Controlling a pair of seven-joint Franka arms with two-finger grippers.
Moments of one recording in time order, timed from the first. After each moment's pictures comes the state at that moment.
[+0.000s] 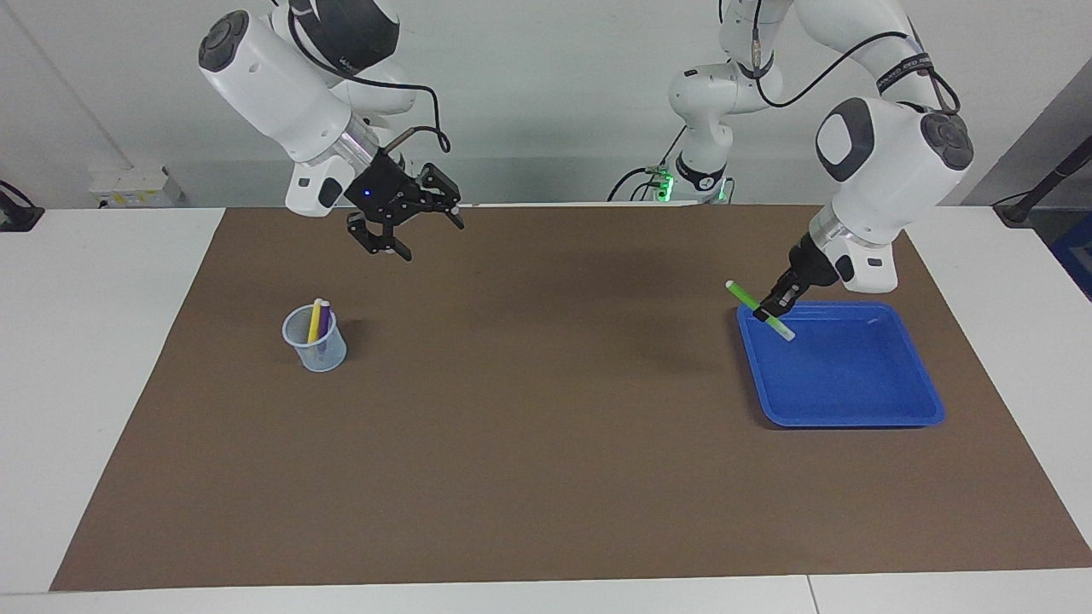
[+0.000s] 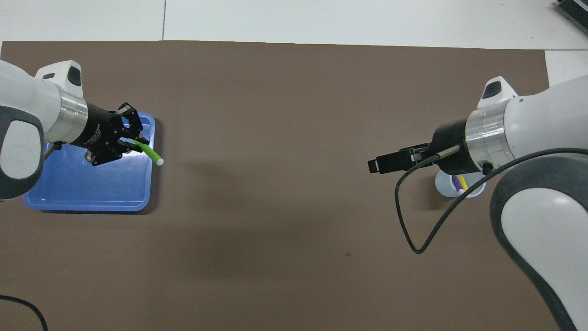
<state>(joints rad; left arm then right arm) 0.04 0.10 -0.19 -1.78 -0.24 1.88 -0.94 -0.06 -0.03 0.27 -1.77 0.52 1.81 -0.11</state>
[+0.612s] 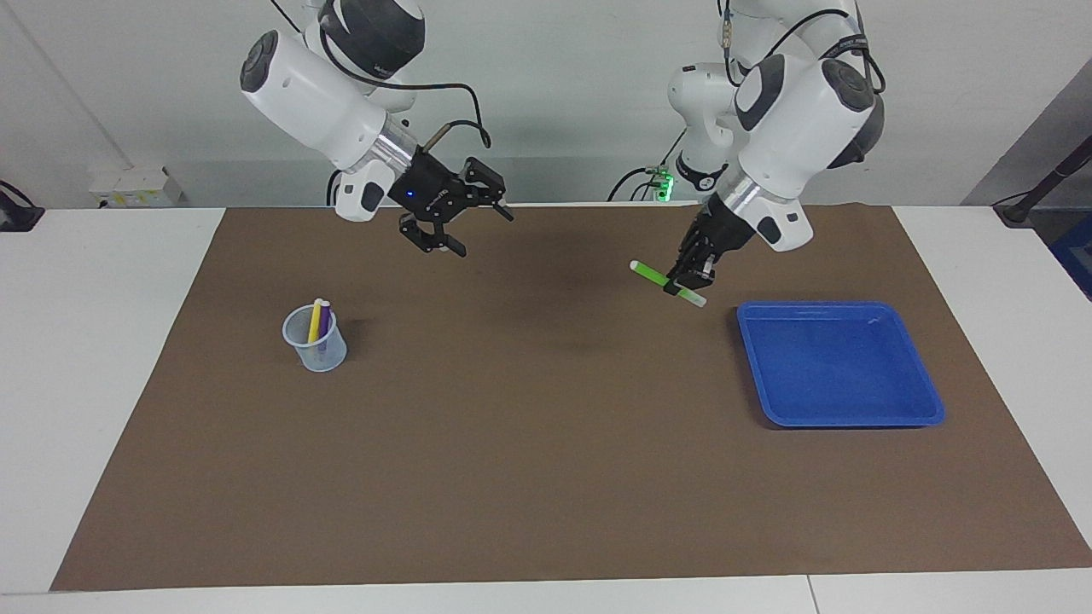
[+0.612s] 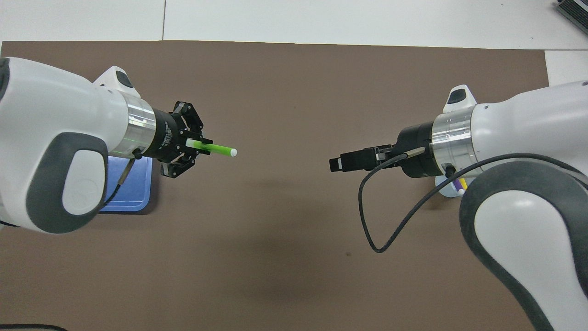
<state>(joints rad) -0.14 0.04 -0.25 -1.78 -0.35 2.00 -1.59 0.02 -0.02 0.27 -1.82 0.73 1.94 -0.10</state>
